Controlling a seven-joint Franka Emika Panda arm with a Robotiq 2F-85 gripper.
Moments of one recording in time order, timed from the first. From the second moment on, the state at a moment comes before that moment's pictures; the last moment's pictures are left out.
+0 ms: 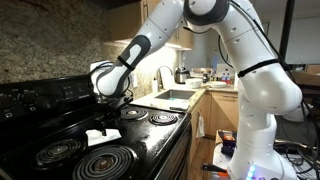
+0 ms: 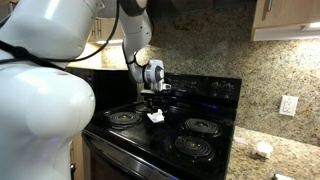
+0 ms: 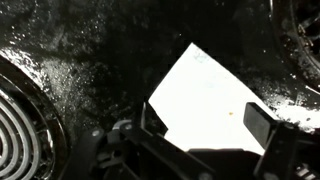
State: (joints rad) arm 0.16 0.42 0.02 -1.96 -0.15 2.41 0.24
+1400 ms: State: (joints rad) arm 0.17 0.52 0.07 -1.86 -0.14 2.51 0.10
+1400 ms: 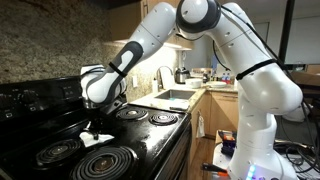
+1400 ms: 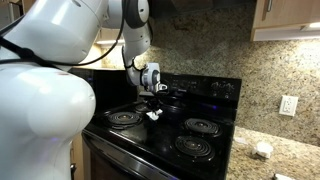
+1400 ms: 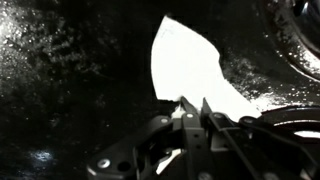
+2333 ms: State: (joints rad) arm 0.20 0.53 0.16 -1.86 -0.09 2.51 0.10
